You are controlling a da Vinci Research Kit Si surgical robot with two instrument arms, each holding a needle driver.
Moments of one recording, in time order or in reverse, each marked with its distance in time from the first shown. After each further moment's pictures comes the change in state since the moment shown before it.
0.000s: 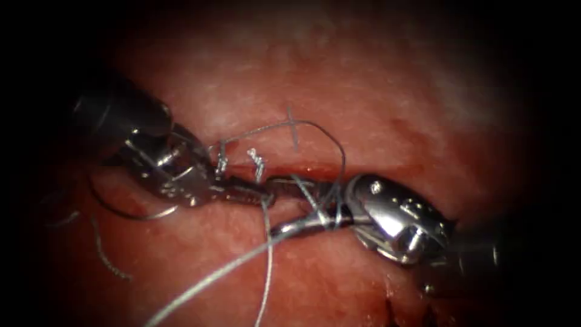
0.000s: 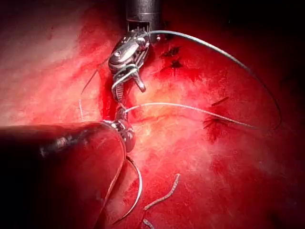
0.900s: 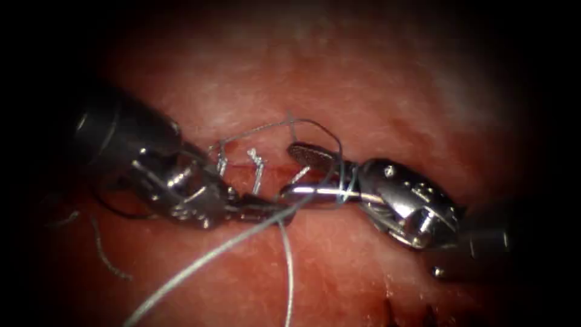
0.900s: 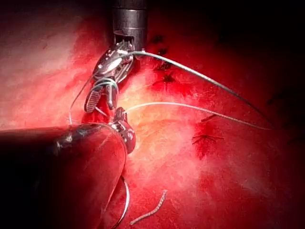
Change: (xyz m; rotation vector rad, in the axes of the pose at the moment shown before) right arm 0.000 0.002 -0.002 -0.401 -0.049 0.018; left arm 0.002 -0.002 0.000 0.061 -0.085 -0.135
